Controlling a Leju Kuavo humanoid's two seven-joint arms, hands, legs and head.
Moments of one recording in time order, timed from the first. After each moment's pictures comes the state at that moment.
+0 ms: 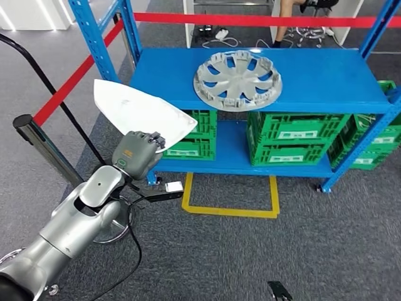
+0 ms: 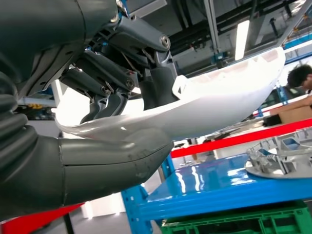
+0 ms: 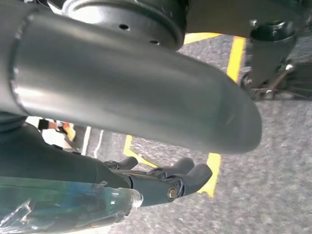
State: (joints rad) left arm -0.55 0.13 -0.60 -1.18 -1.29 0.35 0.04; right arm -0.10 0.11 -0.25 -0.21 0.36 0.01 0.41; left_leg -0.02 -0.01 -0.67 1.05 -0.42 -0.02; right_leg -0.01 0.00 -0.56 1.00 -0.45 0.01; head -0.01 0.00
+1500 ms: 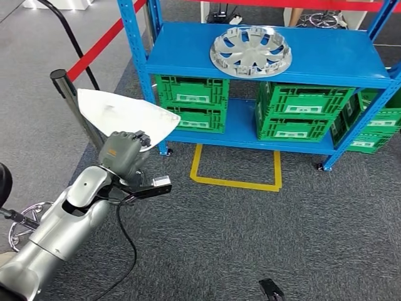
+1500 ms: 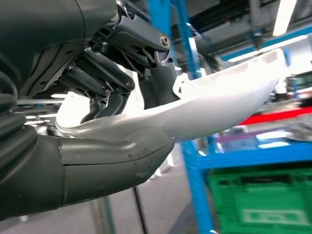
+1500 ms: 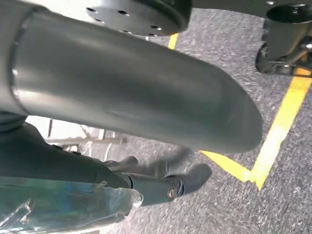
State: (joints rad) left arm -0.52 0.15 -0.52 -1.19 -1.23 0.35 0.02; right arm -0.11 0.12 -0.19 -0.22 0.50 -0.06 0.43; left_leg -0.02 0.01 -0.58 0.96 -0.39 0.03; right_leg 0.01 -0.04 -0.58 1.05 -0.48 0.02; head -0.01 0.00
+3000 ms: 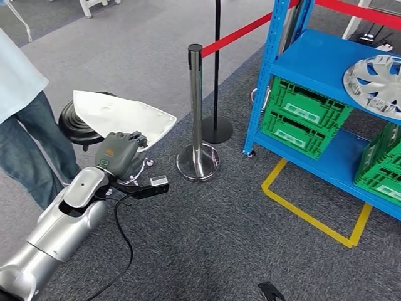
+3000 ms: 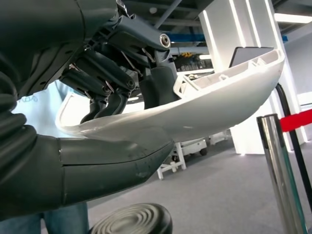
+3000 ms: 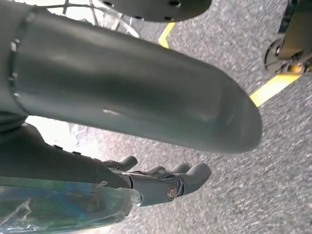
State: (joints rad) left arm -0.51 0.17 -0.50 -1.20 -1.24 0.33 0.03; right arm -0.10 0.11 -0.16 -0.22 0.53 -0.02 0.44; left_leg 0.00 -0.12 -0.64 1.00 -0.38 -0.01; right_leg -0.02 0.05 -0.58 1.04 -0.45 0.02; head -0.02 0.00
